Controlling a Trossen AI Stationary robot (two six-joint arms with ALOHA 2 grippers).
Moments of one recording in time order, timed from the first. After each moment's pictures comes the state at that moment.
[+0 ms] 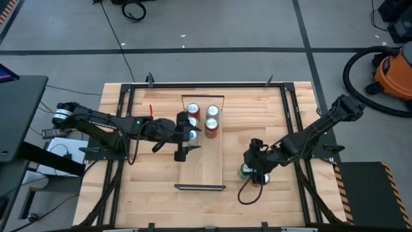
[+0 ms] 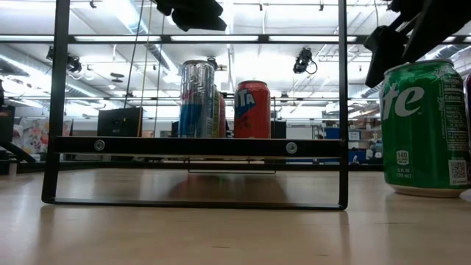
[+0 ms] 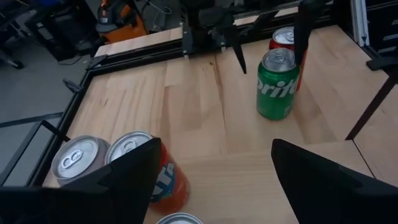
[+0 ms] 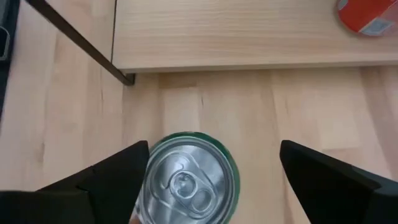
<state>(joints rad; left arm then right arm) -0.15 1.29 0.99 -0.15 -0.21 0.14 0.52 1.32 0.92 -0.65 0.29 0.53</state>
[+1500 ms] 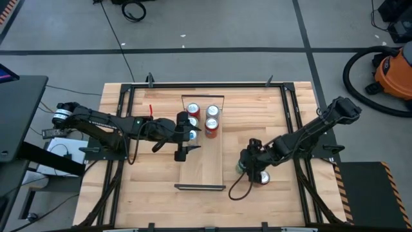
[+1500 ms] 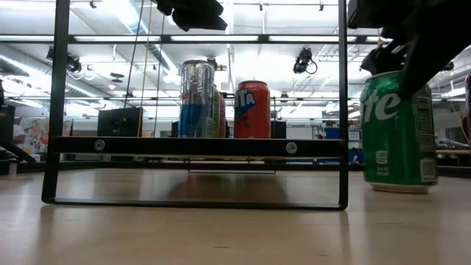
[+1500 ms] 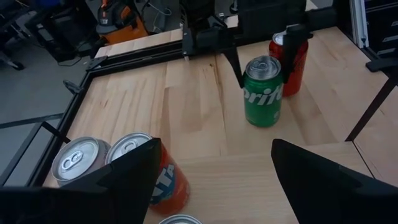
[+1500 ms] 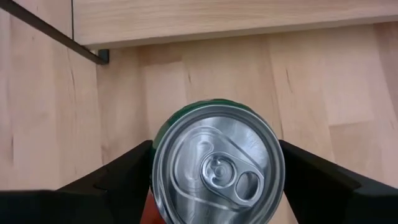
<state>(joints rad) -0.15 1.29 0.99 -0.15 -0.21 0.14 0.46 1.40 0.91 -0.66 0.22 0.55</state>
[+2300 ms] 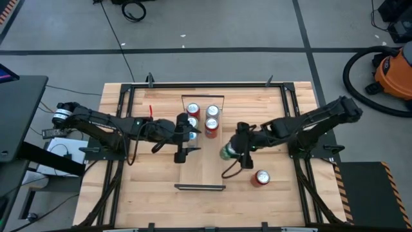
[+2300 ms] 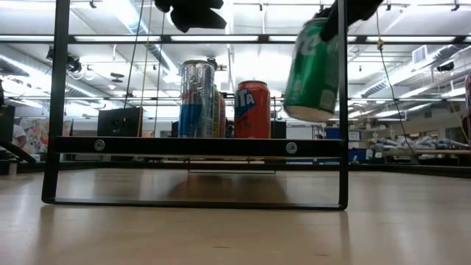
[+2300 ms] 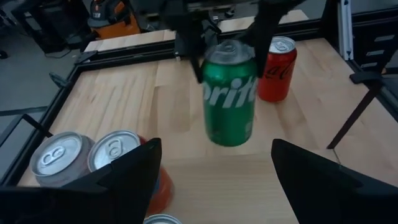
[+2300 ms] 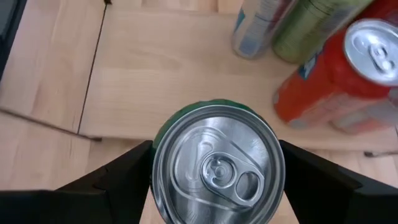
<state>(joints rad) -0.16 1.29 0.99 -0.14 -0.19 0.07 0.27 1.37 1.14 -0.67 0.19 0.18</state>
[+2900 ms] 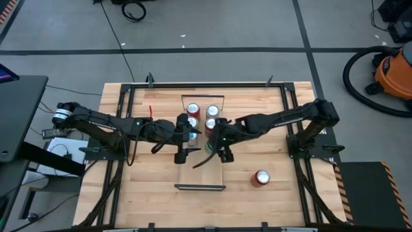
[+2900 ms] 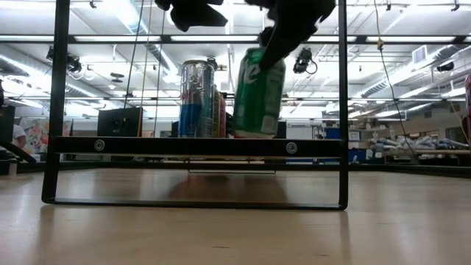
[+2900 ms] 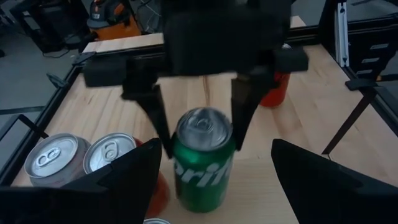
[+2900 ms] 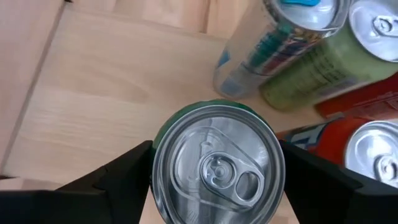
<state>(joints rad) -0.17 1.29 0.99 -0.13 -0.19 0.05 0.13 1.68 1.39 -0.66 0.12 -0.07</state>
